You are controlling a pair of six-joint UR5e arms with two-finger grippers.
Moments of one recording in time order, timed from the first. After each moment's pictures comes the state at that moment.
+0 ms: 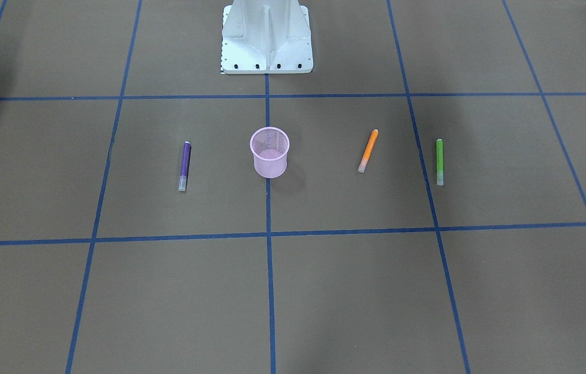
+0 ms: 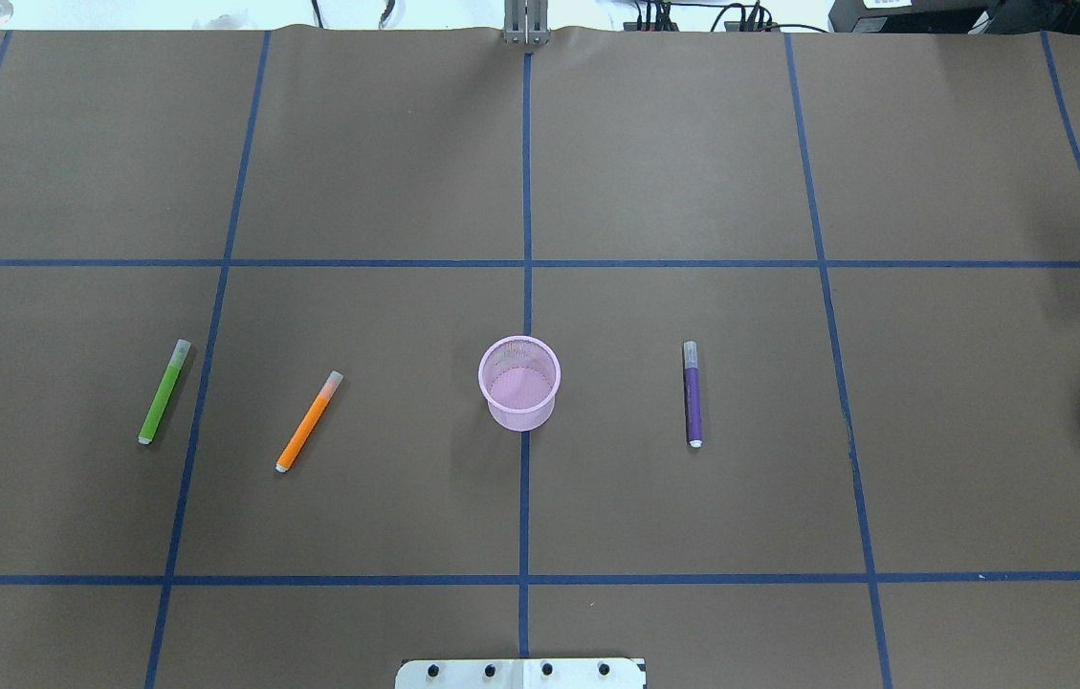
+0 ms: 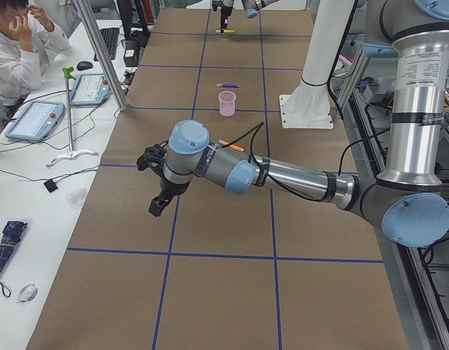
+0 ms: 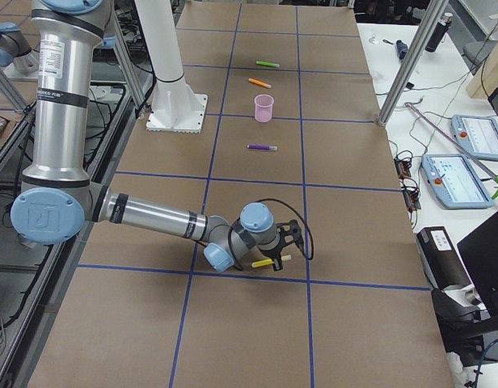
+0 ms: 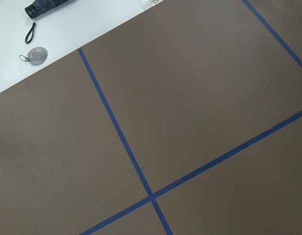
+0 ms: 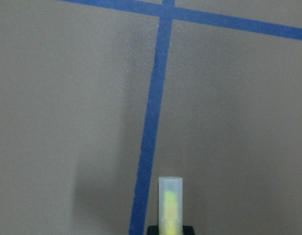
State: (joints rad) left arm -1.58 -1.58 -1.78 -1.84 -2.31 0.18; right arm 1.22 -1.67 1.43 -0.62 2.17 0.43
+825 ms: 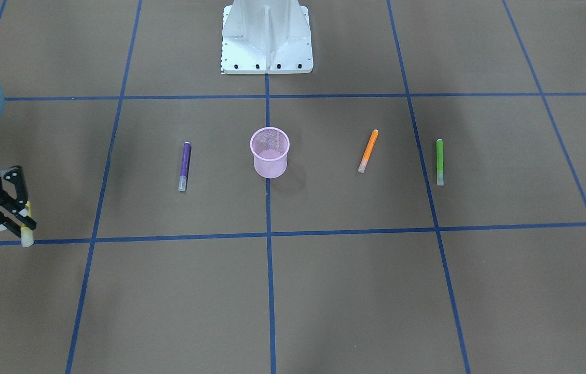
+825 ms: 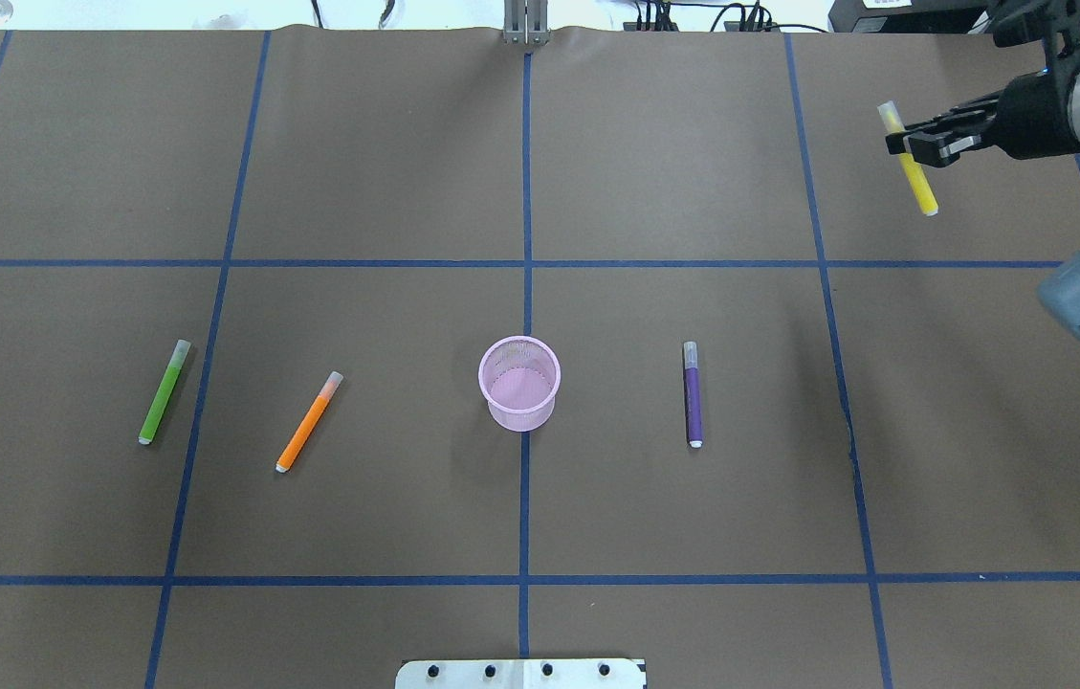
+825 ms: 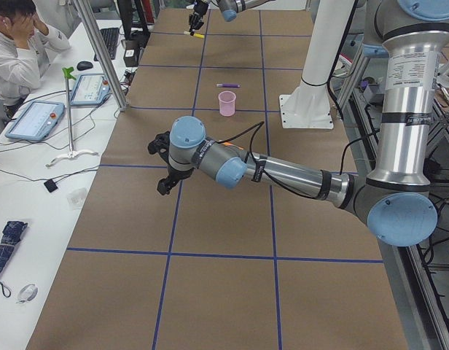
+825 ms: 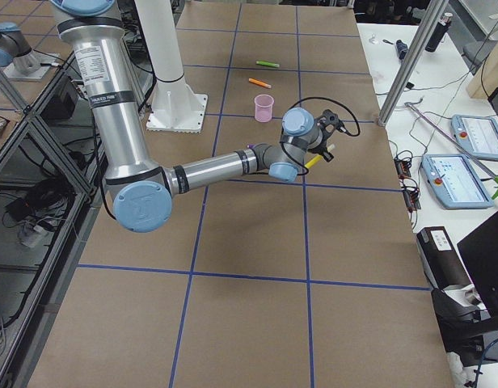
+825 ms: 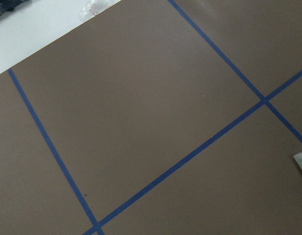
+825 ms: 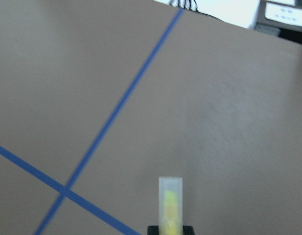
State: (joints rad) left arm -1.44 -1.59 -1.78 -1.93 -2.43 0.18; right arm 1.09 -1.31 1.60 -0.61 2.16 0.54
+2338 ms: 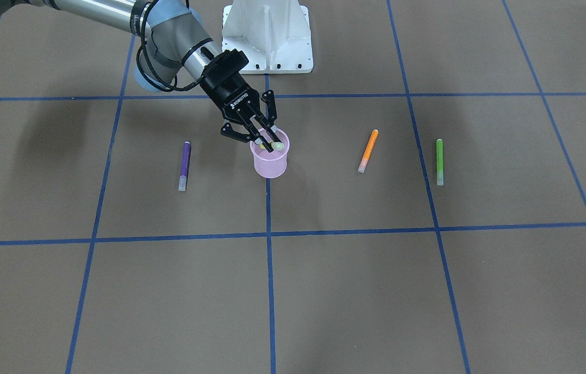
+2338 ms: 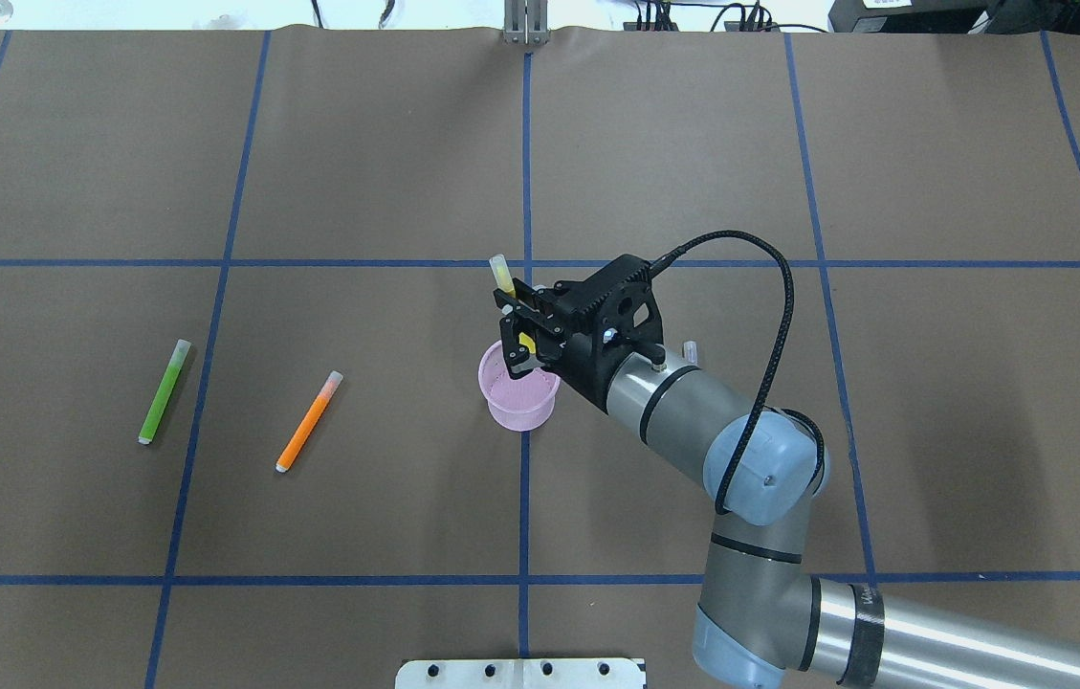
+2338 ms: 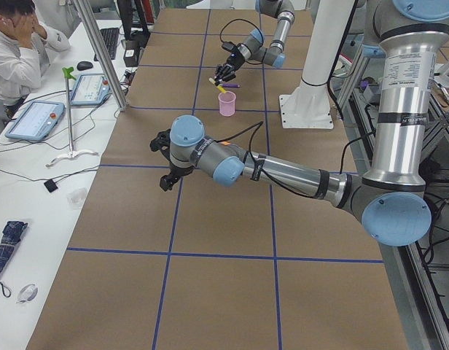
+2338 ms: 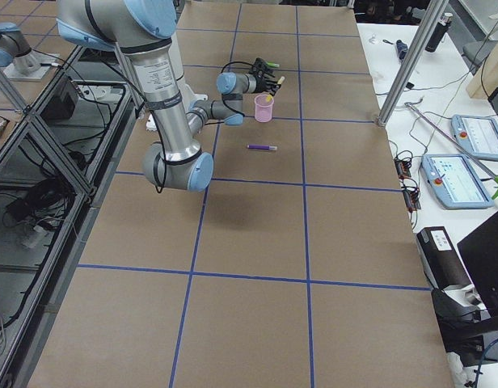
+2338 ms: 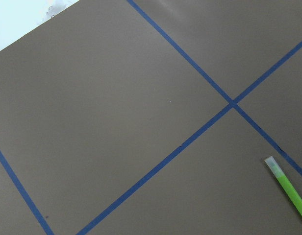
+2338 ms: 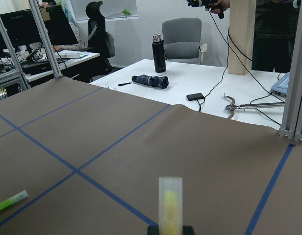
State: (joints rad) left arm -1.41 -1.60 -1.78 -1.94 -2.43 0.15; right arm 0.32 -1.06 1.58 -0.40 1.15 0.65
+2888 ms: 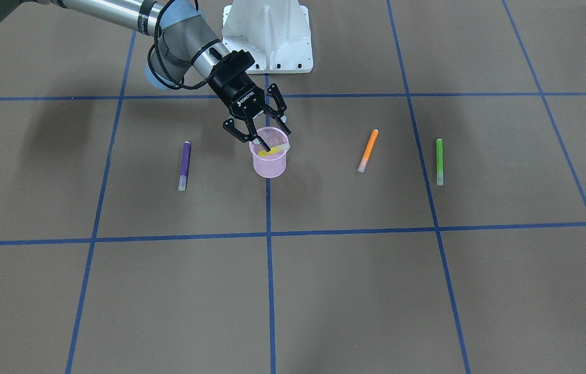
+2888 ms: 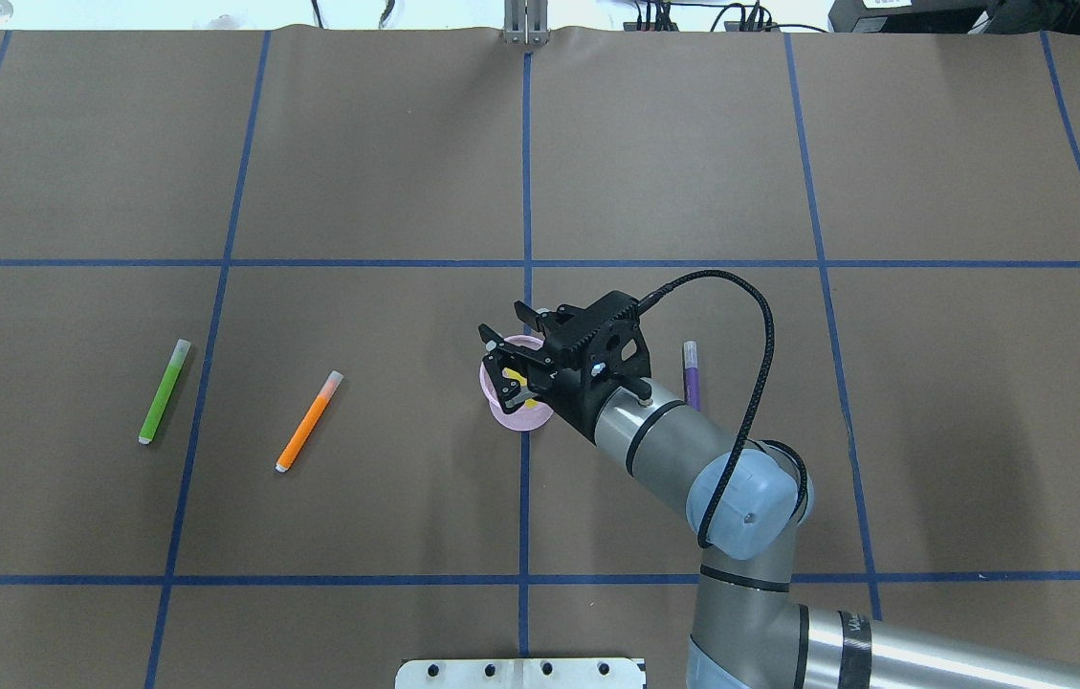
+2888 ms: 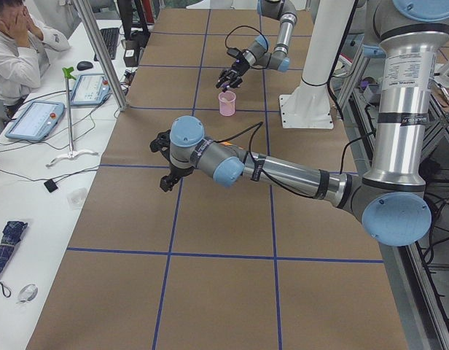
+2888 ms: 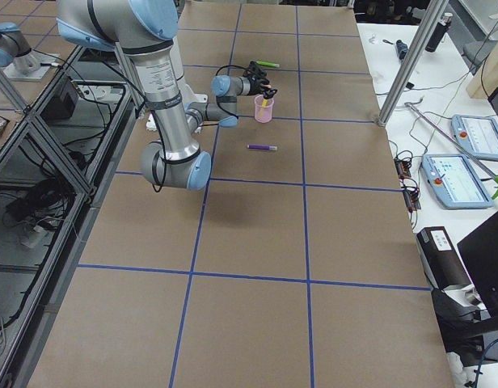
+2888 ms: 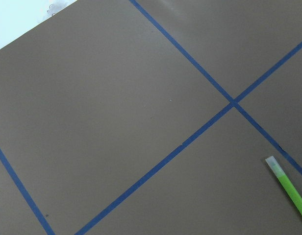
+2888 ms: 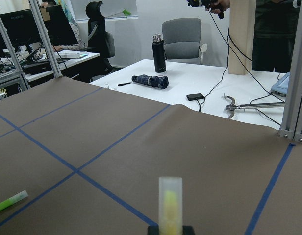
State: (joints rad) left arm -1.41 -1.60 -1.77 -1.94 -2.43 0.14; right arm 0.27 -1.05 1.57 -0.39 1.11 0.68
